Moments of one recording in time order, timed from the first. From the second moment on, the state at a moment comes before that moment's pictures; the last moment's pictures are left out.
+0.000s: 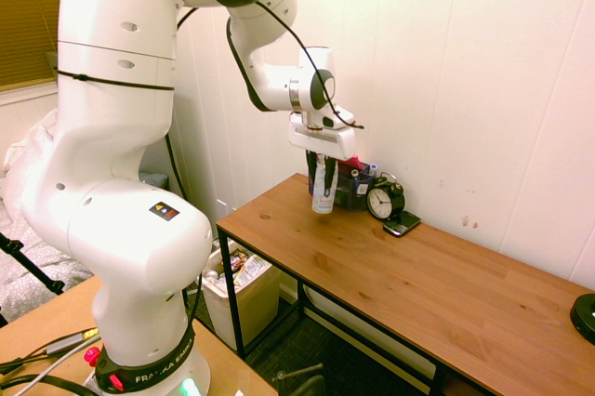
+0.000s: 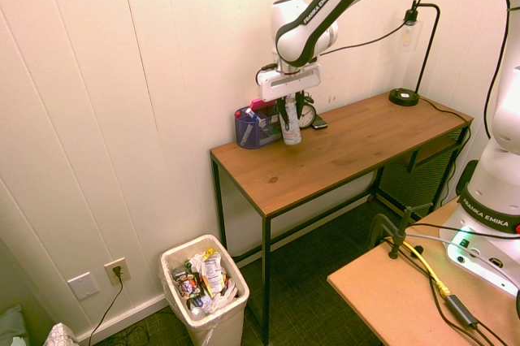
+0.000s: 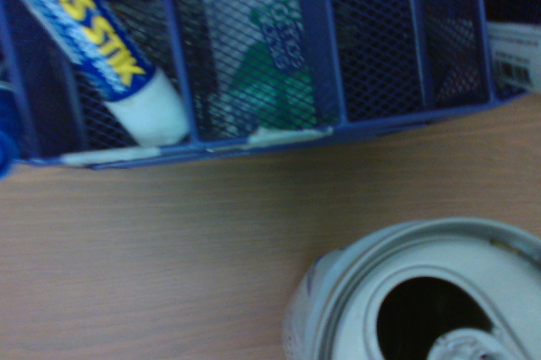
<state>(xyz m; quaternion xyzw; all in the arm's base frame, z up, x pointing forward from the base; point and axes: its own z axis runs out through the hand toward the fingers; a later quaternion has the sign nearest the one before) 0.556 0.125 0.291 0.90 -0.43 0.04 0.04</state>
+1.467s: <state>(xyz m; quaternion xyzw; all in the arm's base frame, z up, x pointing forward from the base) 0.514 0.439 0.280 0.95 -0.30 0.00 0.03</state>
